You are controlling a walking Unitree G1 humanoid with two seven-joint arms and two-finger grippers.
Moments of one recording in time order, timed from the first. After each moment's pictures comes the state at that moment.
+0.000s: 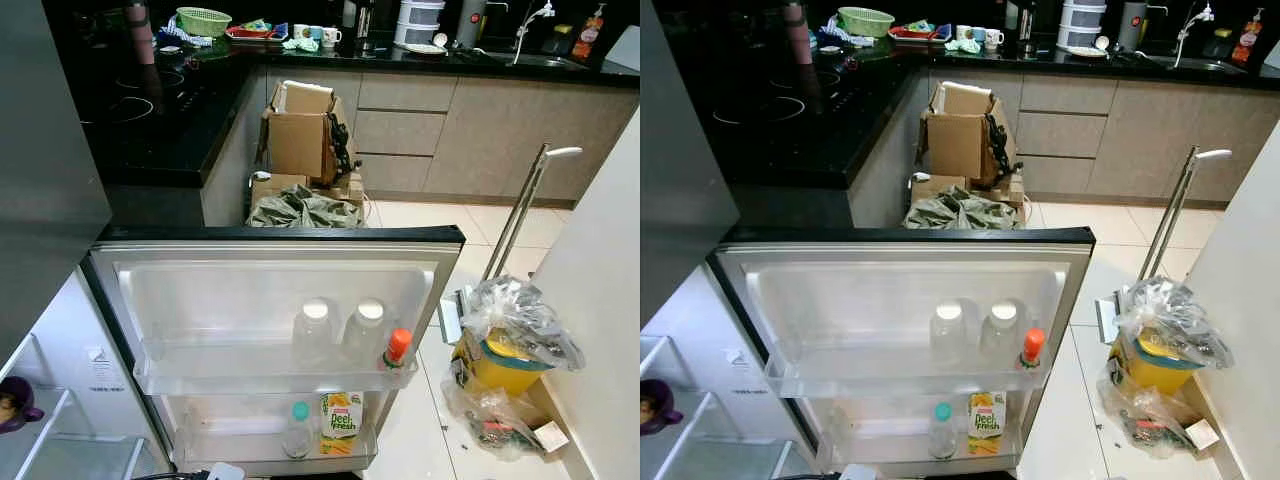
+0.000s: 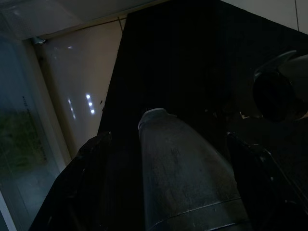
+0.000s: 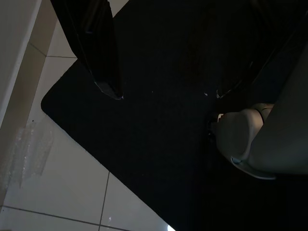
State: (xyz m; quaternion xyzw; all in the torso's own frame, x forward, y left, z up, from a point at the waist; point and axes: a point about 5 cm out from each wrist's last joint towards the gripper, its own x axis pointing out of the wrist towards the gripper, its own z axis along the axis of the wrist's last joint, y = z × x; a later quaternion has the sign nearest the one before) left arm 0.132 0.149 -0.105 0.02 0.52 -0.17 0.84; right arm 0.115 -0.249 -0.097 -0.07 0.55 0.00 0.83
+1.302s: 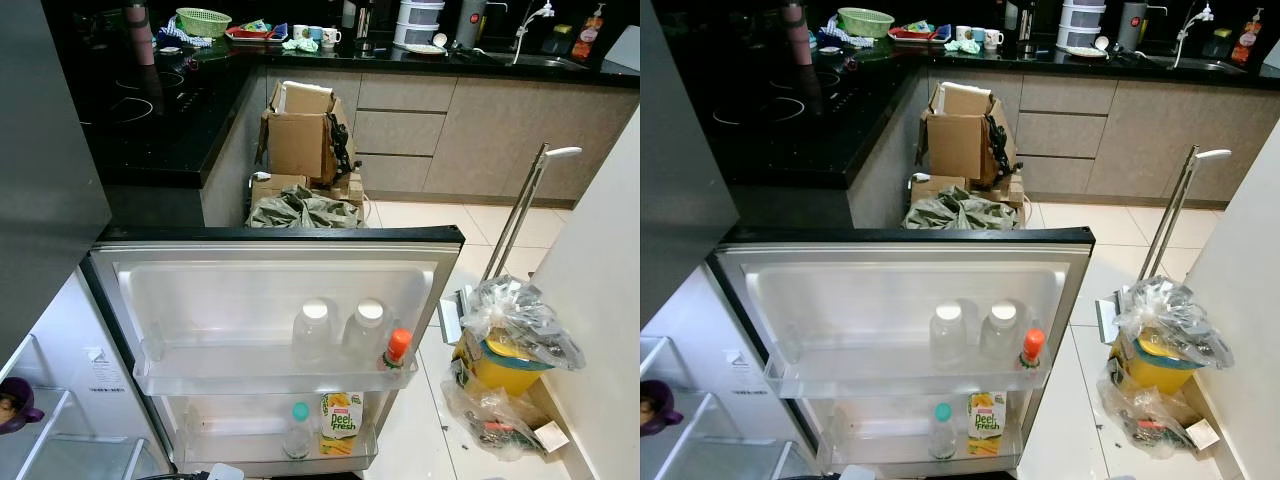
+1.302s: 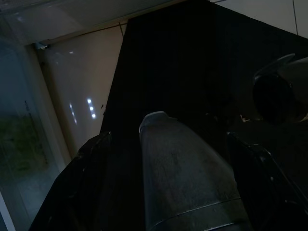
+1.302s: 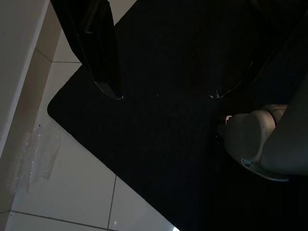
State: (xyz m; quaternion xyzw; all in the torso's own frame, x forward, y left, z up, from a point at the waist) left arm 0.127 0.149 -0.106 0.02 0.52 -0.17 0.84; right arm 0.117 -0.259 -0.094 -0.08 0.56 -0.01 0.82
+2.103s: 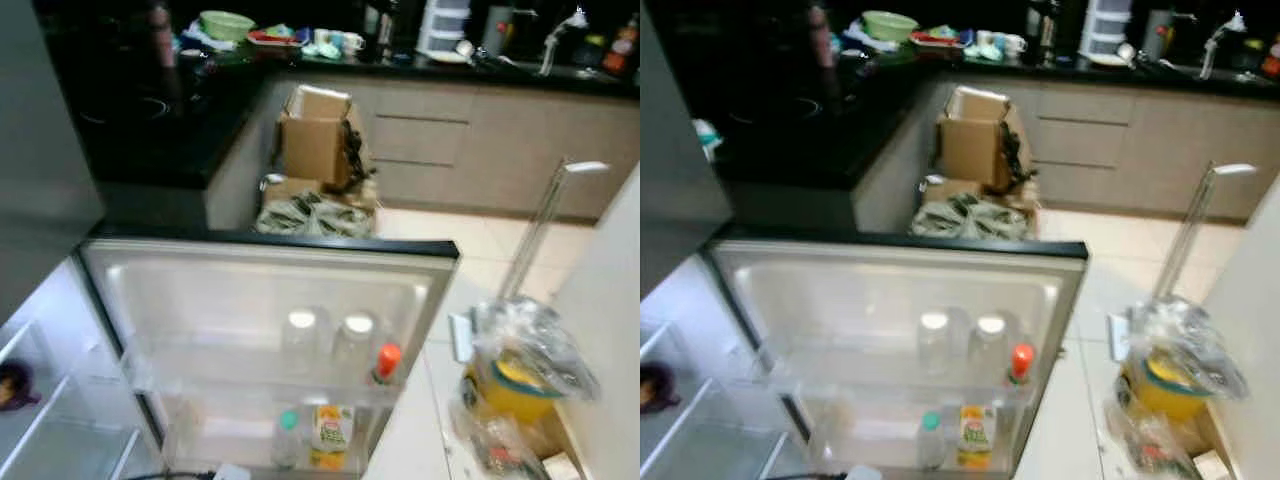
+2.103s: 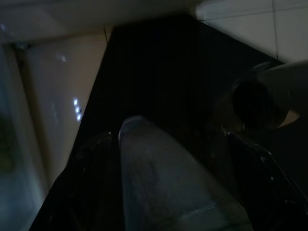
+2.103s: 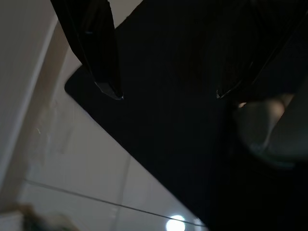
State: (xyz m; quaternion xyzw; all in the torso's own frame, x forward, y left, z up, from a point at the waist) left arm 0.128 0.146 -0.106 0.02 0.52 -0.20 0.83; right arm 0.110 -0.252 -0.098 -0.04 0.55 -0.01 0.83
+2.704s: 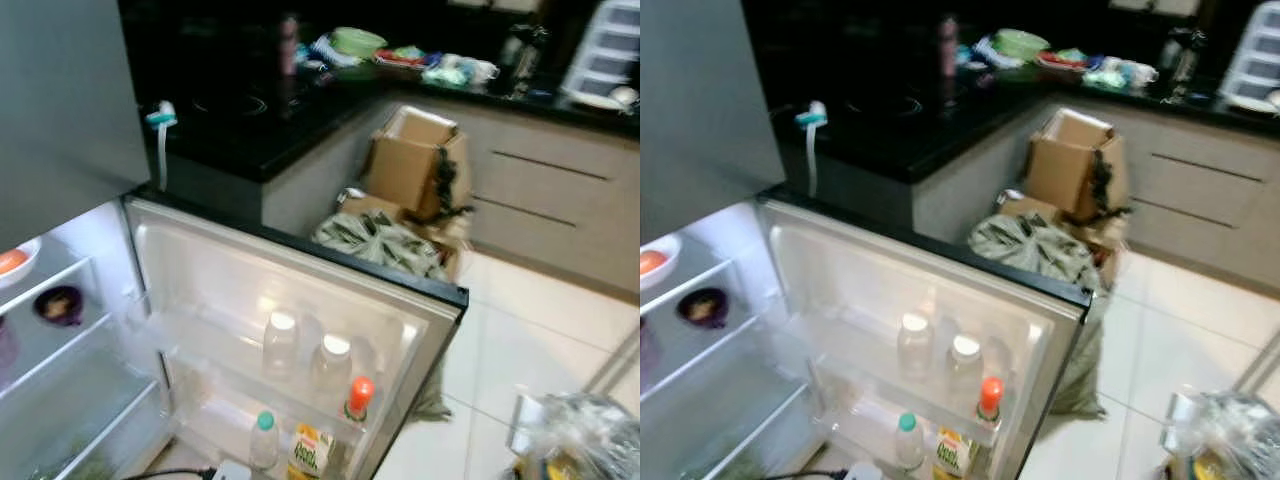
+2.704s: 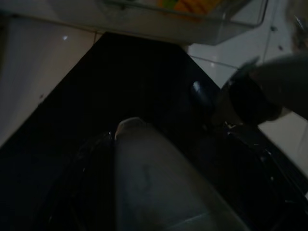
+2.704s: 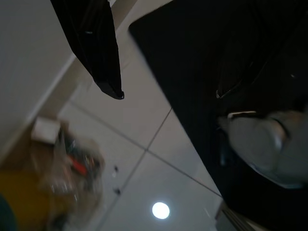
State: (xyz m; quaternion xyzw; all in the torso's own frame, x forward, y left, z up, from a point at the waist) left arm 0.130 0.143 -0.105 0.01 0.52 -0.20 0.83; right arm 0.103 -0.269 -0.094 -0.04 0.55 -0.04 0.83
